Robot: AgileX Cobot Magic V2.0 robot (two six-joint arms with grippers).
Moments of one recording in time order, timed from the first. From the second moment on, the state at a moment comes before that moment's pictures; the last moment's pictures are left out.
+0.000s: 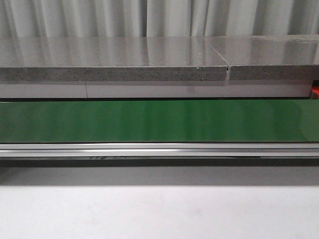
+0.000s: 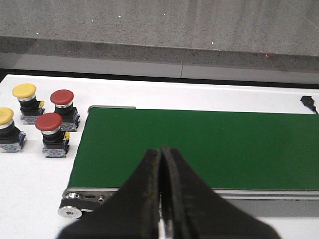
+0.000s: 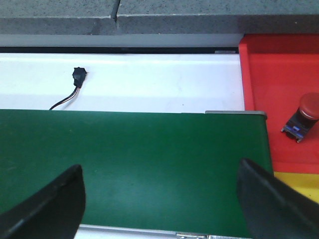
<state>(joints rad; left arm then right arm) -0.12 0.38 -0.49 0.07 0.51 -0.17 -0.25 0.93 -0.81 0.50 0.63 -0.47</state>
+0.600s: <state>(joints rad) -0.12 0.38 -0.49 0.07 0.51 -0.17 -0.25 0.83 -0.74 0.50 0.63 -0.47</state>
